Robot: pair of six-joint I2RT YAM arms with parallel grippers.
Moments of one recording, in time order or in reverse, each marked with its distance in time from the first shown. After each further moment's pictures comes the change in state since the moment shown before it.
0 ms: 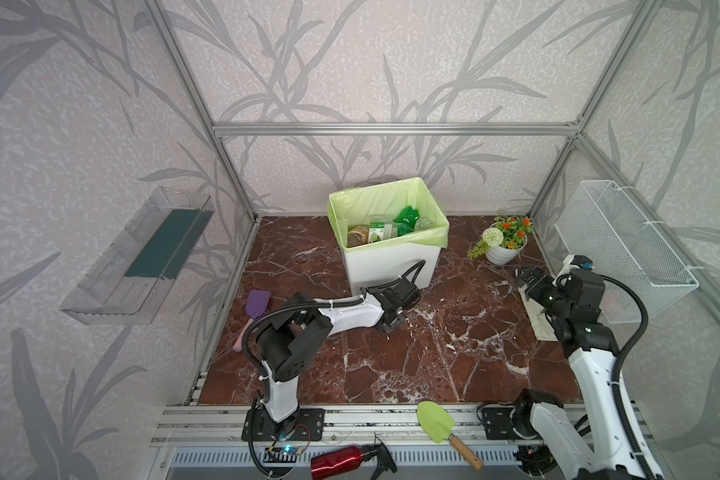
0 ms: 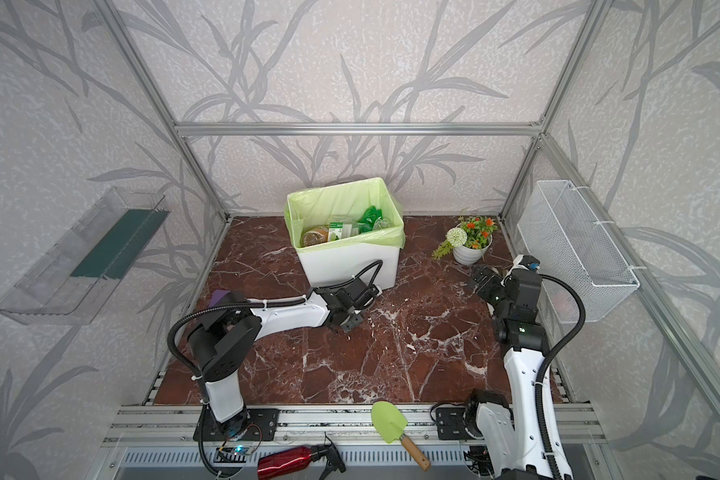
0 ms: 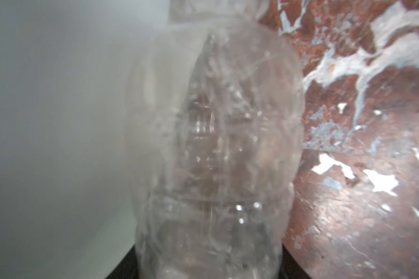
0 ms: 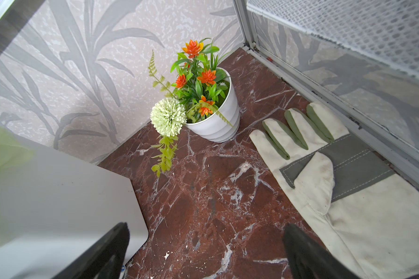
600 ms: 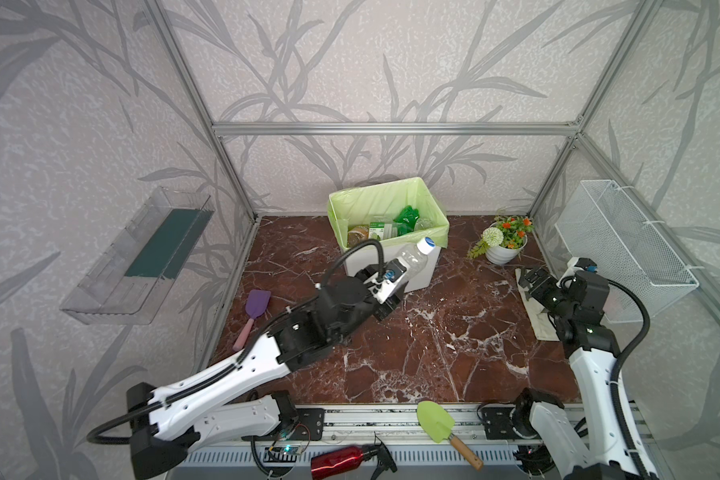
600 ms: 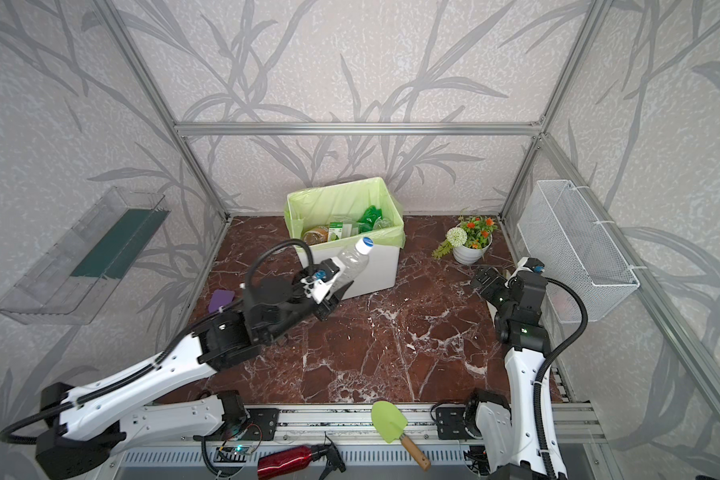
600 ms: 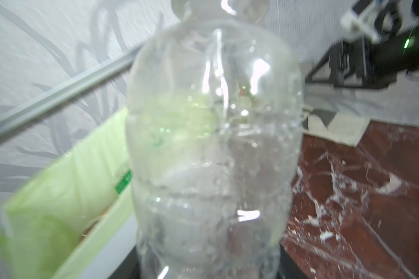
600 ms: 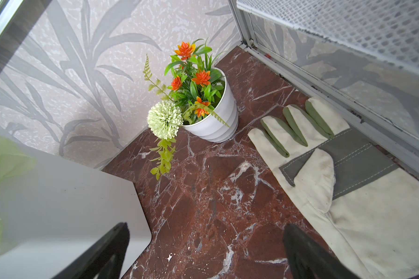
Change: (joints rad) left arm -0.142 -0.869 -0.062 0.253 0.002 0.149; right arm -0.054 -0.001 -0.023 0.026 -0.064 0.022
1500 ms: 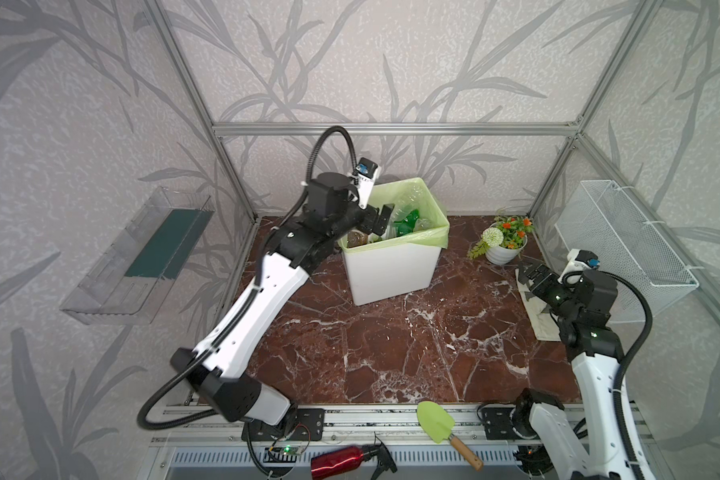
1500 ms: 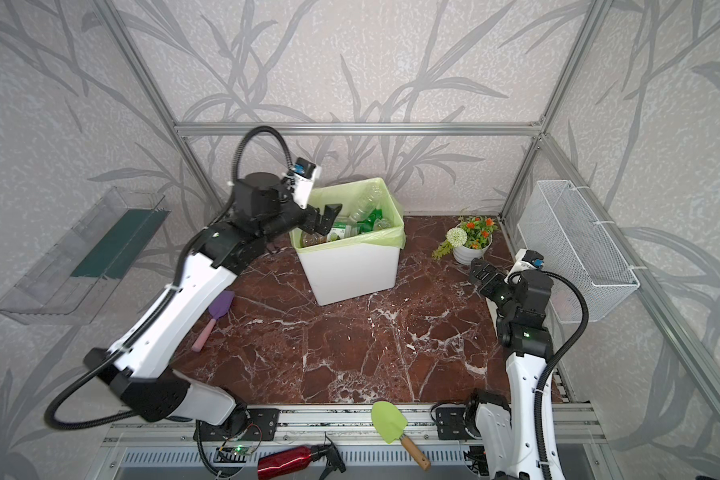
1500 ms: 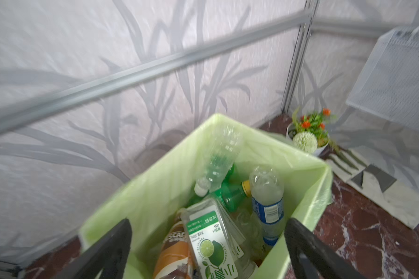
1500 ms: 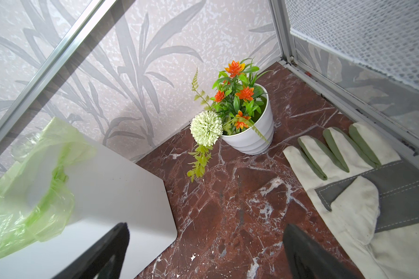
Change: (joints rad) left arm 0.462 0.414 0.708 -0.332 0.293 -0.158; right arm -0.001 -0.038 0.030 0.047 -0.122 -0.007
